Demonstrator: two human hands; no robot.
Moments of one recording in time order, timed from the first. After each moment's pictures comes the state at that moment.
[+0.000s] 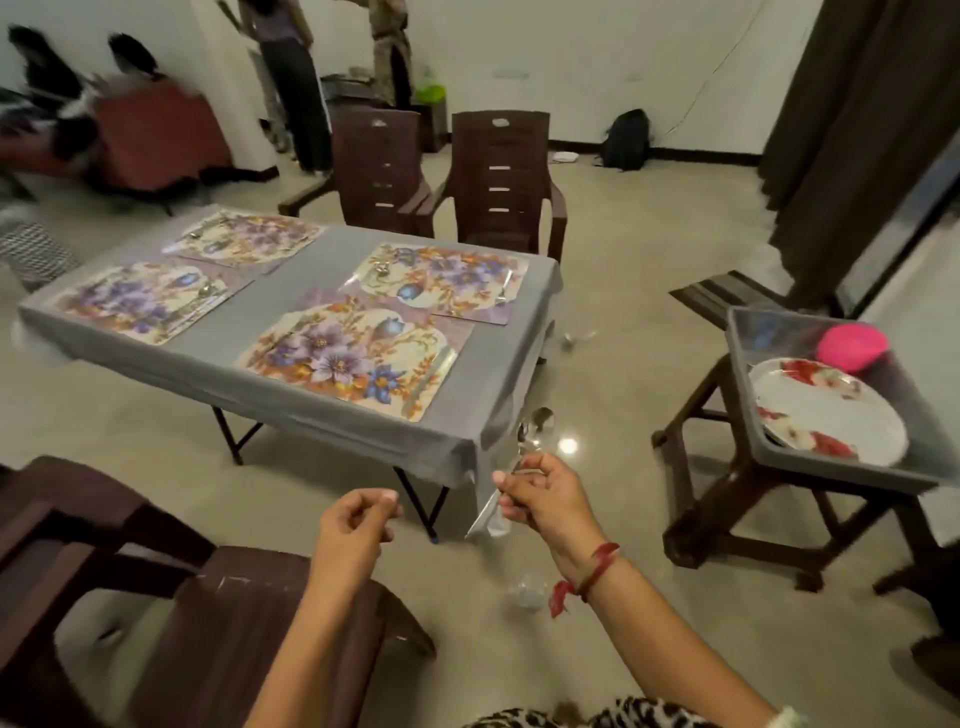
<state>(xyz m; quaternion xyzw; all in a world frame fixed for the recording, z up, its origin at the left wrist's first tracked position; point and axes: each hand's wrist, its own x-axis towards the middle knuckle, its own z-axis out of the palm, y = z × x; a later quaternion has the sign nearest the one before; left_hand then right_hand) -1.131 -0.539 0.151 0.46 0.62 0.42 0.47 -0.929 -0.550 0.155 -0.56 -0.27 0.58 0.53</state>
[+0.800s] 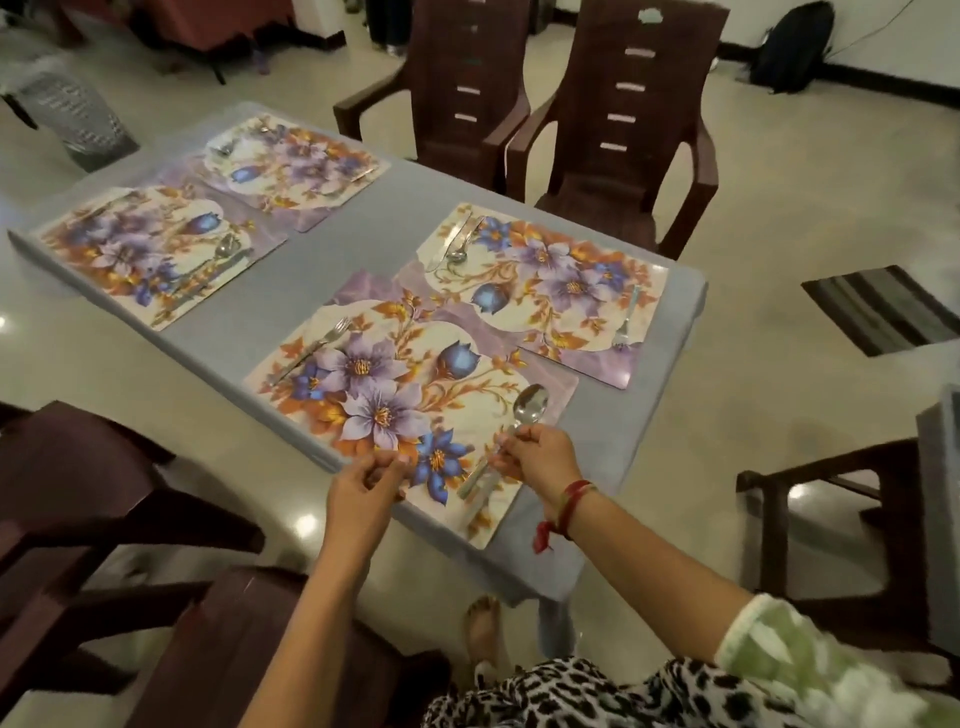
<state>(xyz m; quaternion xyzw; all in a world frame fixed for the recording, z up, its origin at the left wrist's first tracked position) -1.163 -0.242 0.093 0.37 0.70 0.42 0.44 -0.977 -0.194 0.093 -0.64 -0.25 0.63 0.37</state>
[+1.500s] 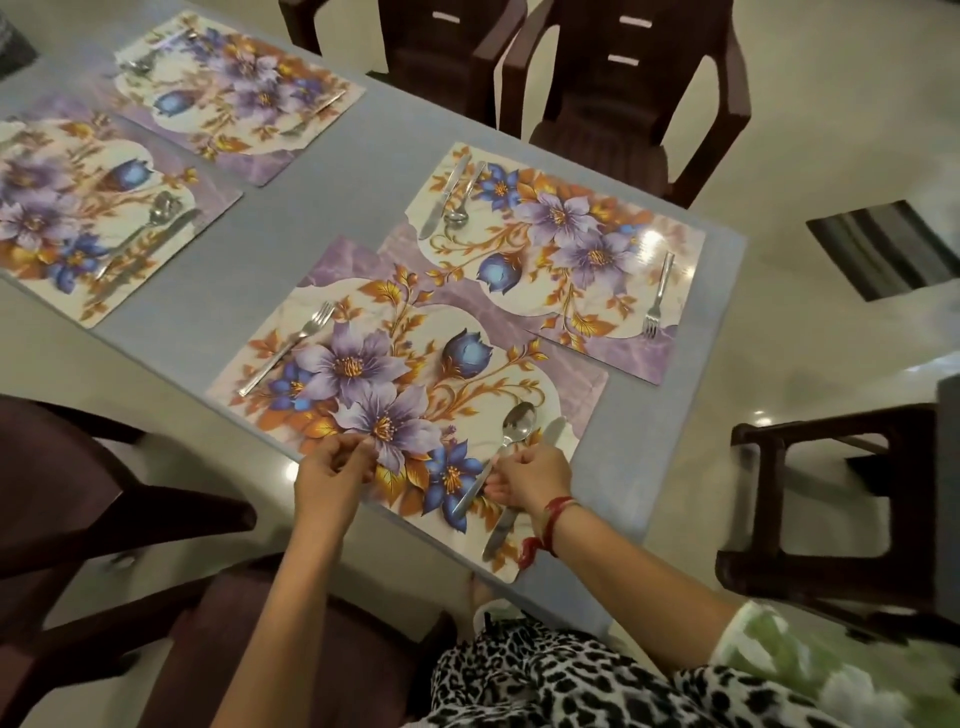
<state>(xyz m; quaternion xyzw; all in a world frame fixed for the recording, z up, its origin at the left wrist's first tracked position) -1.221 -0.160 0.043 0.35 0.72 0.39 0.45 -1.018 -0.155 0.035 -0.75 -0.21 0.57 0.25</state>
